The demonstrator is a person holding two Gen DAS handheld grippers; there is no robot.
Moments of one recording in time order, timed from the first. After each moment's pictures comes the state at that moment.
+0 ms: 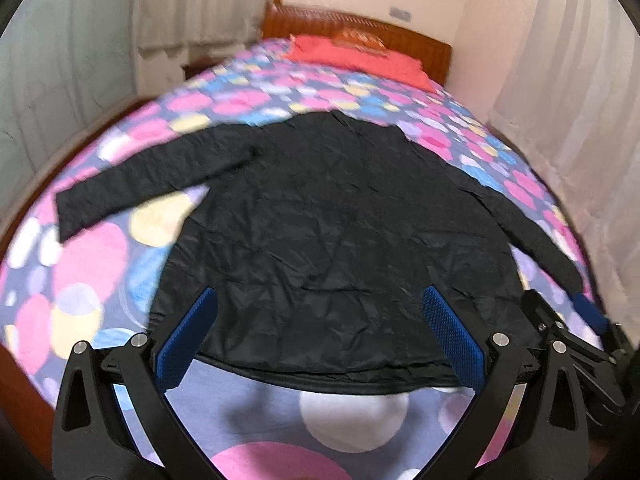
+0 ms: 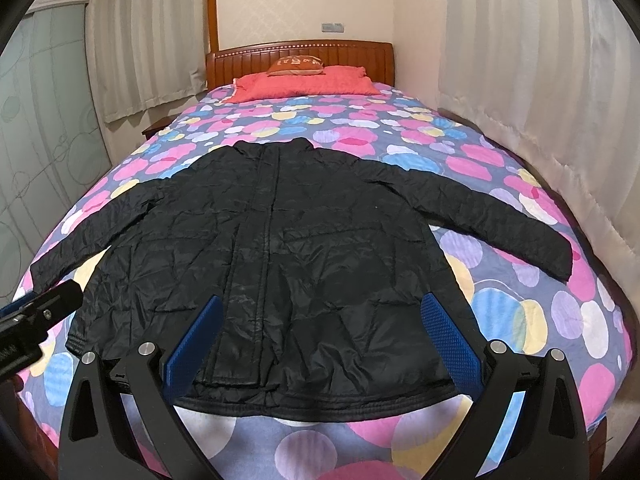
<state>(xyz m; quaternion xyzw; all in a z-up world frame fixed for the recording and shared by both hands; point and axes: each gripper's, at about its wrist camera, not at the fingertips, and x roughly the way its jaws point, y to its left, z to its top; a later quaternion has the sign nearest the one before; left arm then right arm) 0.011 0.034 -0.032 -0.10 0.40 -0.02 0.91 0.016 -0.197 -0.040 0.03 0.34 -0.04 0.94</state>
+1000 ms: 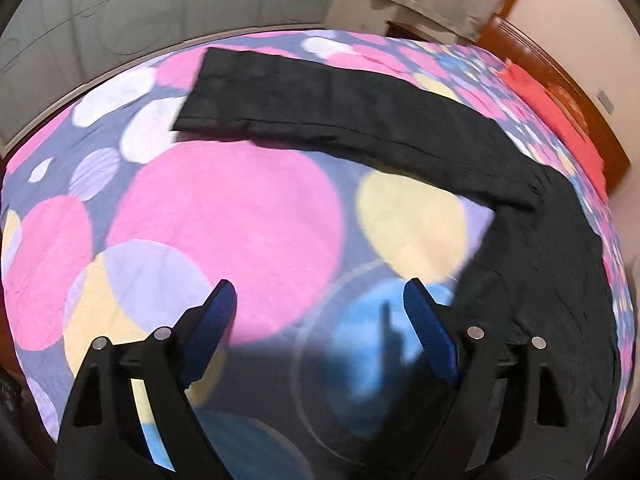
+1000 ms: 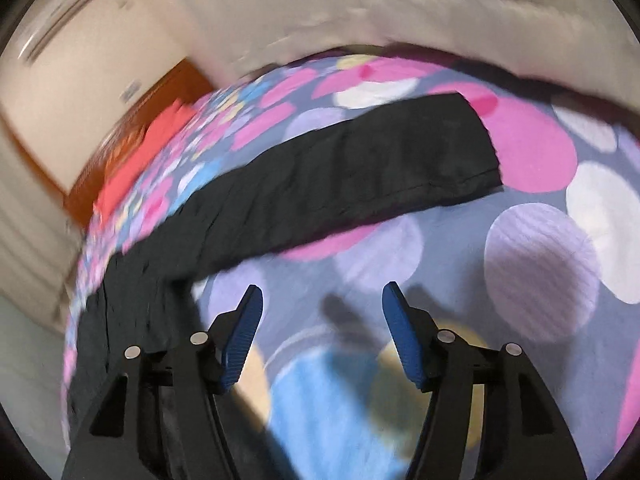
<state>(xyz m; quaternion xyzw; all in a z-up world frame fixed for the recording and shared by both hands) 0.056 0.245 -0.136 -0.28 0.42 0.28 0.82 0.064 -0.498 -0.149 0.37 0.32 -0.23 0.84</state>
